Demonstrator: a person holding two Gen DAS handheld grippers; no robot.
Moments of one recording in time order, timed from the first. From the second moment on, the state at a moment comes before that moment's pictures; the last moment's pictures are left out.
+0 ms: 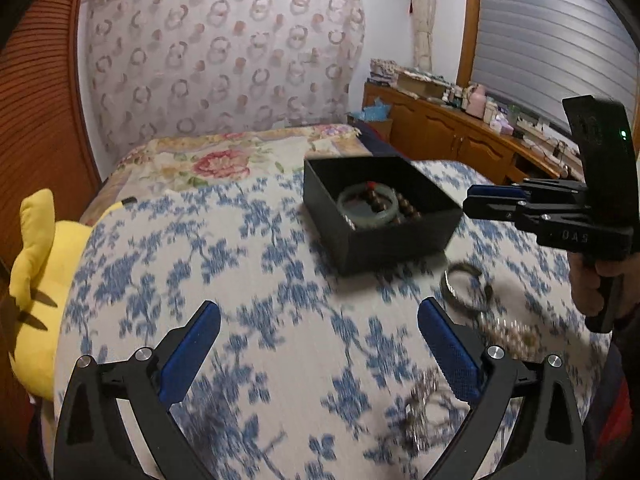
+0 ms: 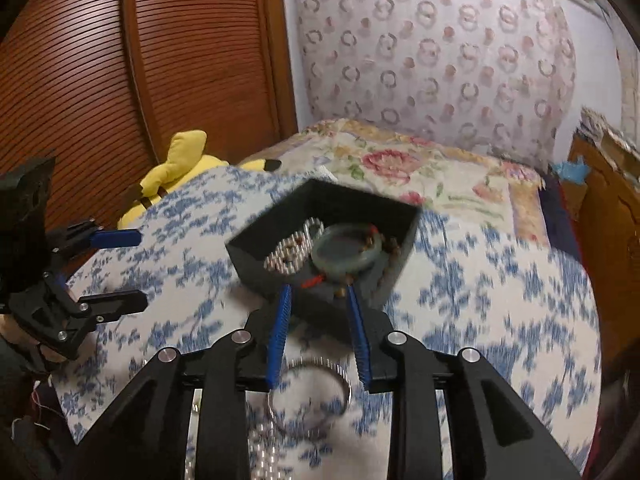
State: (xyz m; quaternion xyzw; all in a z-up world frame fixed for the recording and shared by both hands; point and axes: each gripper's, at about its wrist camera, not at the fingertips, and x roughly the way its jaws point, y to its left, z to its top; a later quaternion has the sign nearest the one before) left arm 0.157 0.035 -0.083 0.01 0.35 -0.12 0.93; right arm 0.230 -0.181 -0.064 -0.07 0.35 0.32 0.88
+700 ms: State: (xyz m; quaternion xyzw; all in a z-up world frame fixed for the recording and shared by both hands) left arm 0.123 -0.011 -0.117 0.02 0.43 -0.18 0.89; right arm 0.171 -0.220 -0.102 -0.05 0.39 0.28 0.88
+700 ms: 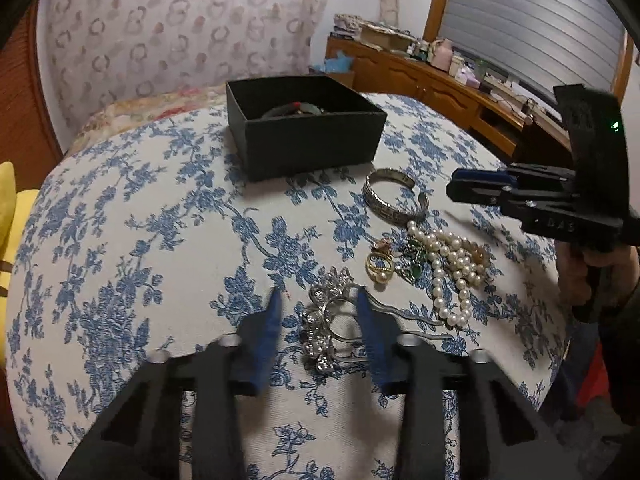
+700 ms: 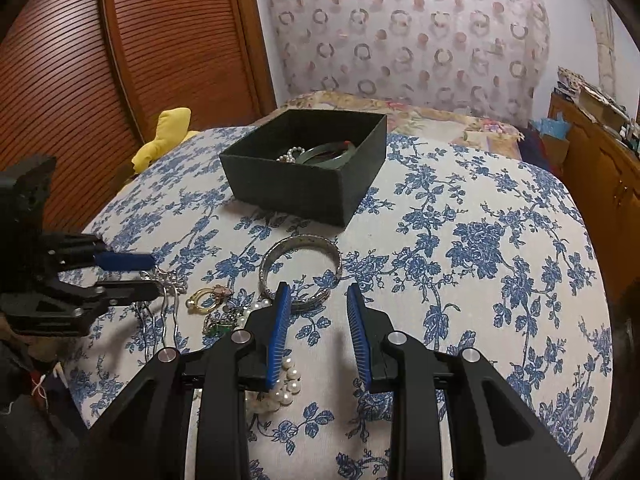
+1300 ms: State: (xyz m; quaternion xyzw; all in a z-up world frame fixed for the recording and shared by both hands) left arm 0.114 0.001 -0.106 -0.02 0.40 -0.18 0.90; right arm 0.178 -0.216 -0.105 -0.06 0.39 0.28 0.87
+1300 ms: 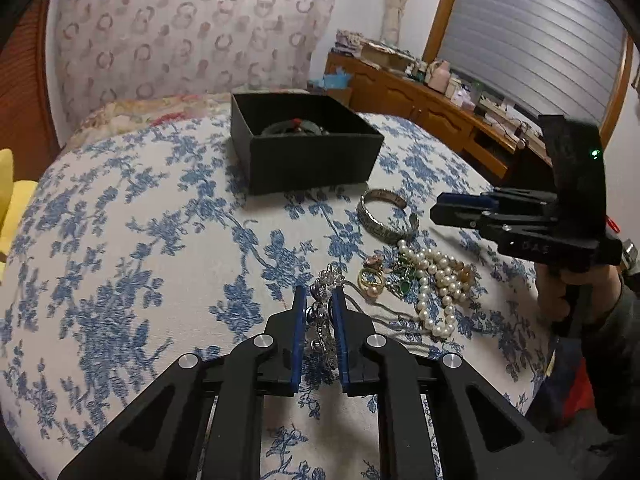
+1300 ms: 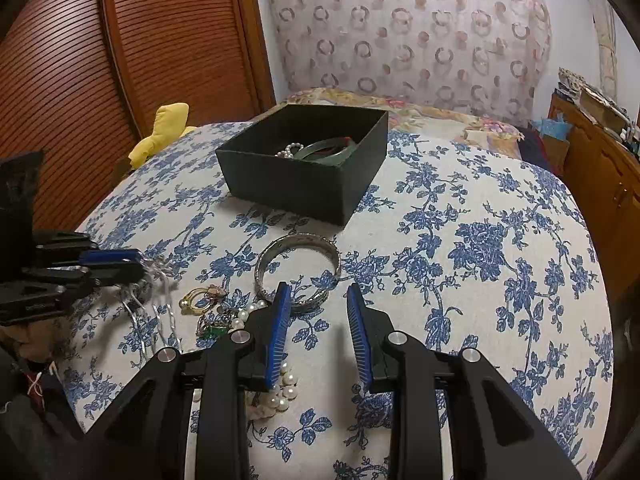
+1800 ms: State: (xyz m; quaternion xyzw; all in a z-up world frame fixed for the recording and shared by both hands) left arm 0.108 0.018 -0.087 -0.04 0.36 -0.16 0.92; right arm 0.224 -0.189 -0.120 -0.10 0.41 0.27 0.86
